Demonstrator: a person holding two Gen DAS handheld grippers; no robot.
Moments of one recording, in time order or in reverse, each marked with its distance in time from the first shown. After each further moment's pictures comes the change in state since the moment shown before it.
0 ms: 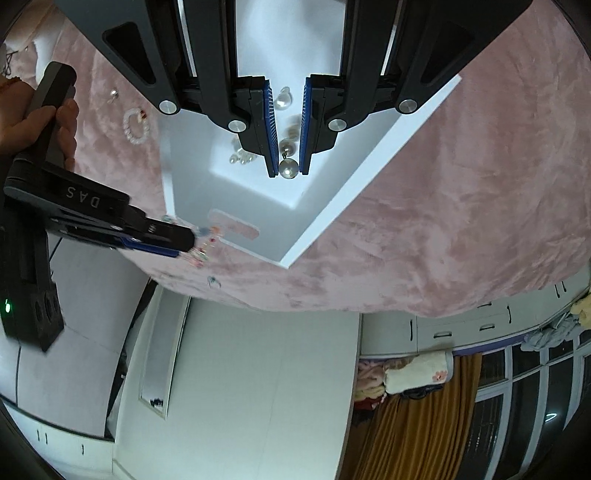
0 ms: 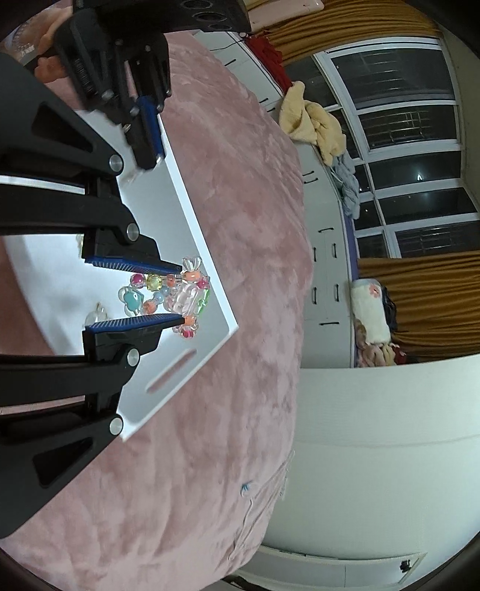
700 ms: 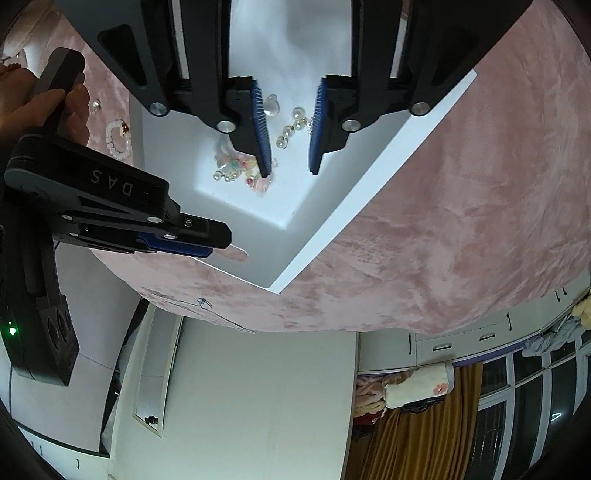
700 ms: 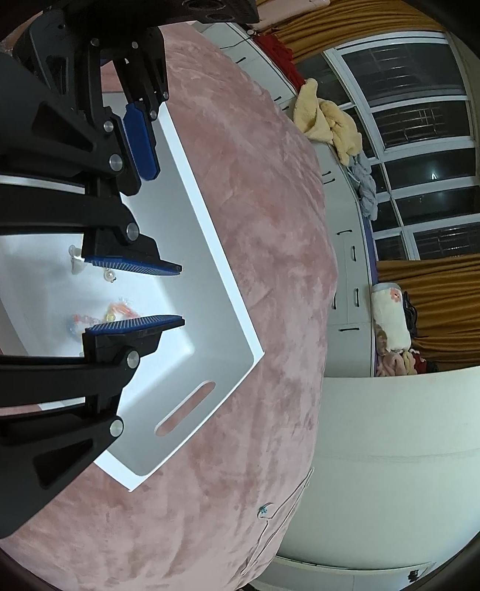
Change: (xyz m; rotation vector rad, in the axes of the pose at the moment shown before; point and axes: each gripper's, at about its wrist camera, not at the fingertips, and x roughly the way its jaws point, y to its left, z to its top) left arm 0.022 0.005 -0.009 0.007 0.054 0.031; right arm 0.036 0.013 -0.008 0.010 0.058 -0.004
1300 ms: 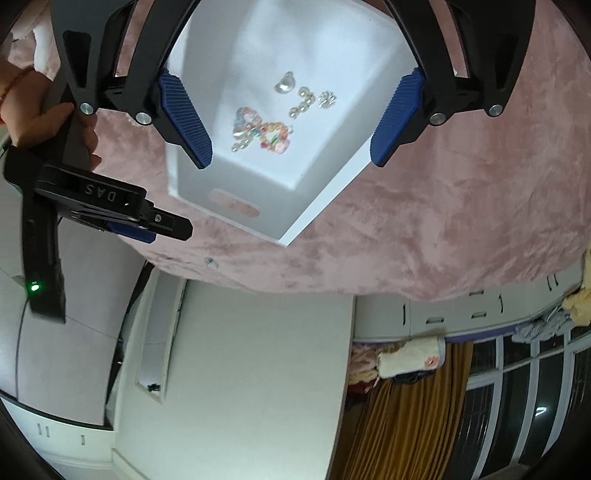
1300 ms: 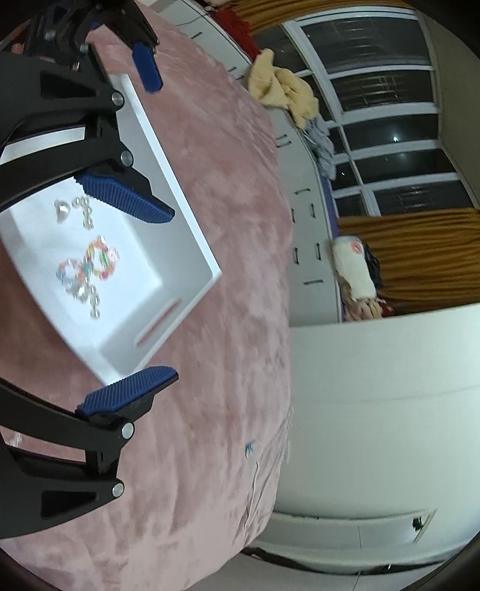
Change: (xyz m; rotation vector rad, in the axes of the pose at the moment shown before) left arm -0.040 -0.014 0.015 -0.016 -0.147 -0.007; right arm -0.058 -0.062 0.003 0.103 -0.155 -0.152
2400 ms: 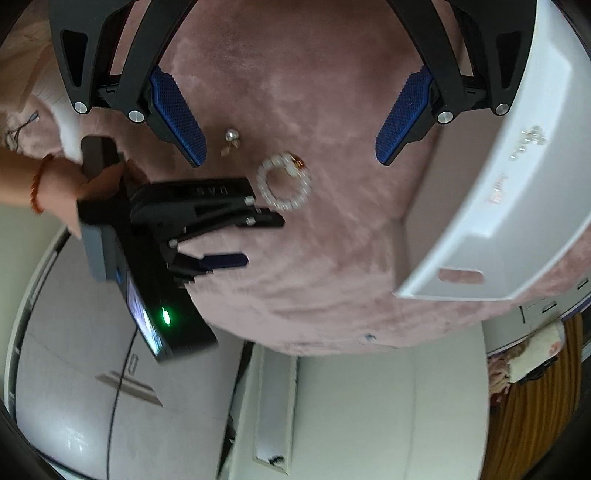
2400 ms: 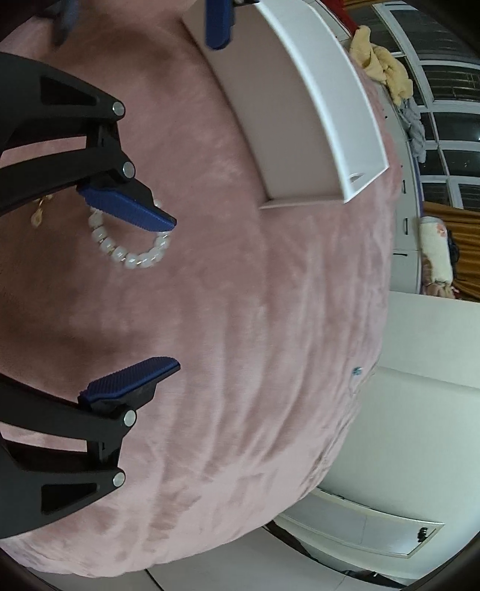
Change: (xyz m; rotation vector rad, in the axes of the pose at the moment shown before) left arm 0.071 -0.198 -0.096 0.299 0.224 -0.297; right arm -0.014 -0.137 -0.133 -0.179 0.303 -0.141
